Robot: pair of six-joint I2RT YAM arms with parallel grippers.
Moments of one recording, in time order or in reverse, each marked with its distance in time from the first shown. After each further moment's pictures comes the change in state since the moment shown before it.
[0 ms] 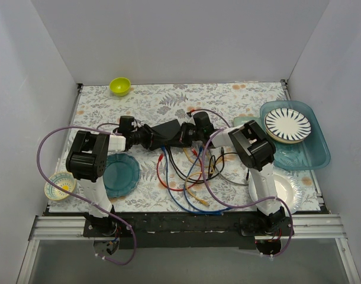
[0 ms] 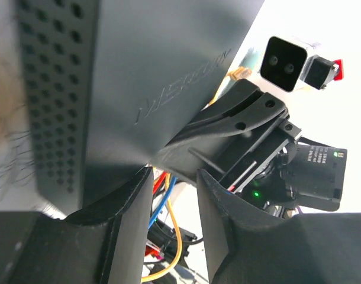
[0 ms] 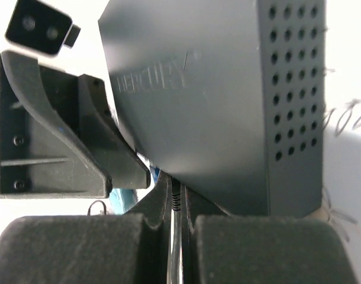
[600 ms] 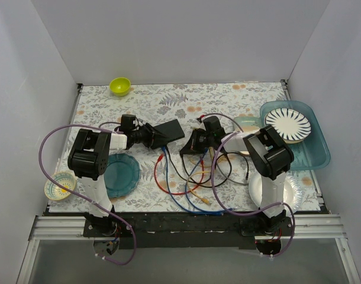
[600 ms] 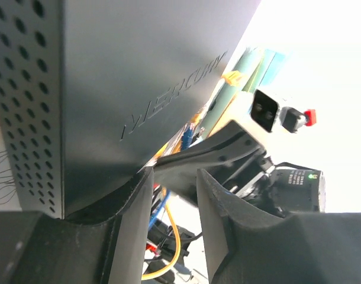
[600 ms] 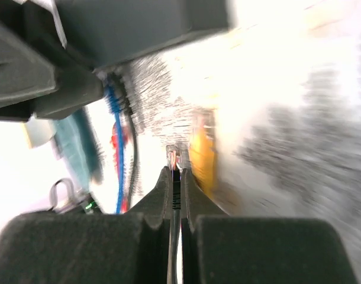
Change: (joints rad) left arm -0.010 0.040 0.040 -0.002 0.025 -0.011; right arm -0.031 -0.214 -0.232 -0.124 0.034 -0.142
